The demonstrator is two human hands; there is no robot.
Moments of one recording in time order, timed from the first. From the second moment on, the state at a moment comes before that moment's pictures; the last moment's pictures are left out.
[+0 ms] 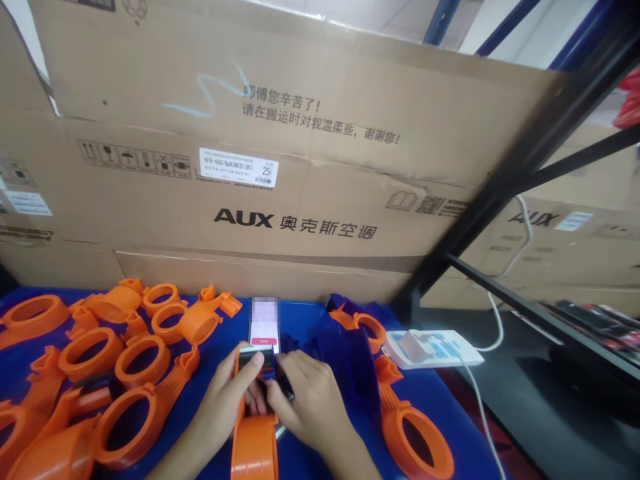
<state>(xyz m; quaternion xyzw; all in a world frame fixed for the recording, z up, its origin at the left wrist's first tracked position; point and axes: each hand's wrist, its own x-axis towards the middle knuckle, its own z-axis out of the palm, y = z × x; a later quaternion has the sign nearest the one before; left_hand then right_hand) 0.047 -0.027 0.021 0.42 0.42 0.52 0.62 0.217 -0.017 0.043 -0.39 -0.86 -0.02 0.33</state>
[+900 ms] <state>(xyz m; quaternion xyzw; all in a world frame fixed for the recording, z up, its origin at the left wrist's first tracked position) 0.044 -0.024 0.033 0.28 0.42 0.56 0.66 0.218 -0.006 0.034 -0.37 -0.87 0.09 0.32</state>
